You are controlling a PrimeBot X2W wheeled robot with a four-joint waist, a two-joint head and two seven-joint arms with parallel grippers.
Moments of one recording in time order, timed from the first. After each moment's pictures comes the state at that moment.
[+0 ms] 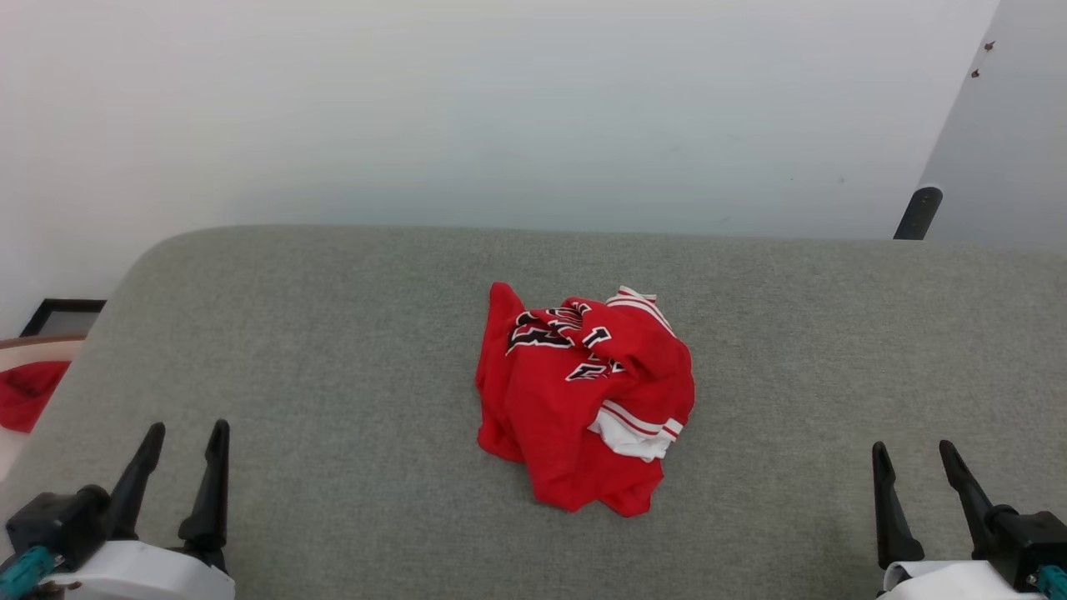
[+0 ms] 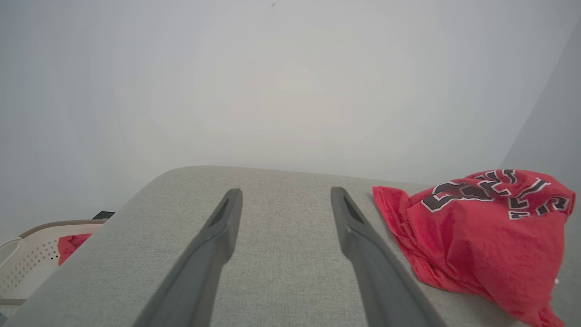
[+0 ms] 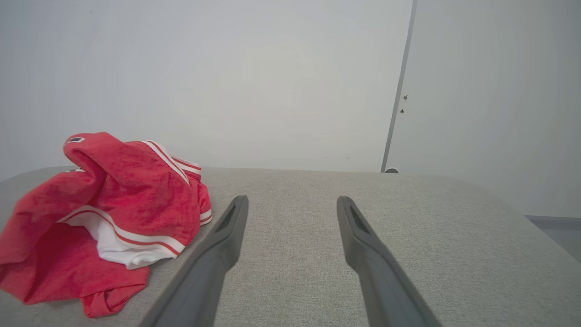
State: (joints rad) left arm -0.04 0.44 -0.05 0.24 -0.55 -0.11 -0.26; right arm 0.01 -0.06 -0.10 0.19 0.09 0.13 -0.24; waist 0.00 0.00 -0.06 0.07
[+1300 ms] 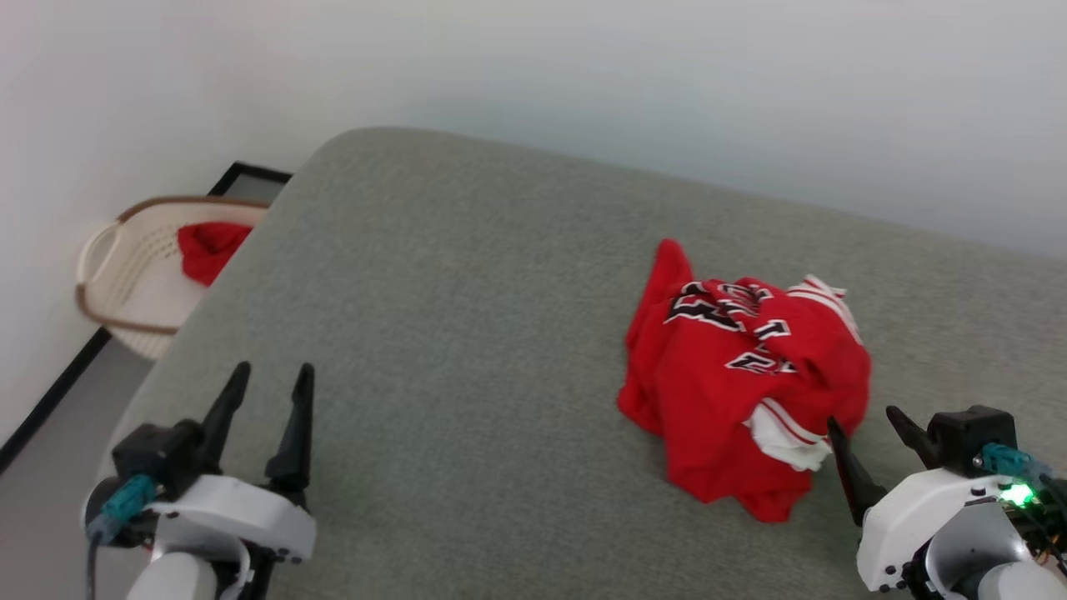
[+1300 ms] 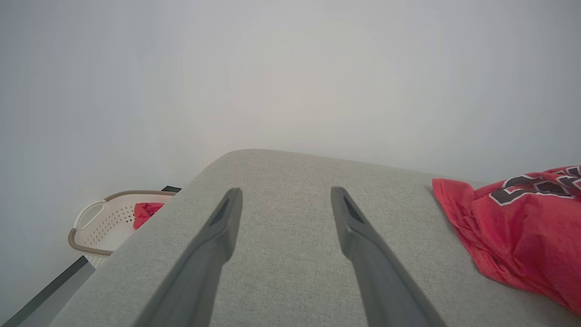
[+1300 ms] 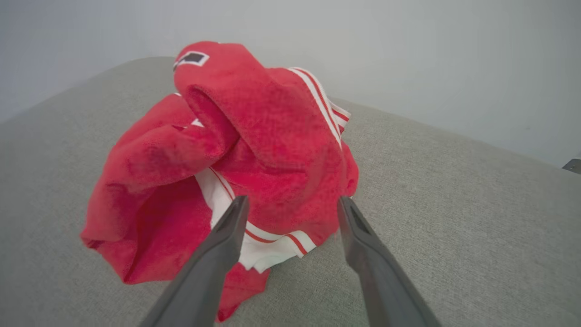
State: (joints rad) left arm -0.21 0.34 -0.14 0.31 -0.47 -0.09 -0.26; right arm -0.12 -0.18 0.05 0.14 0.18 0.13 0.19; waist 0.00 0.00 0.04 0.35
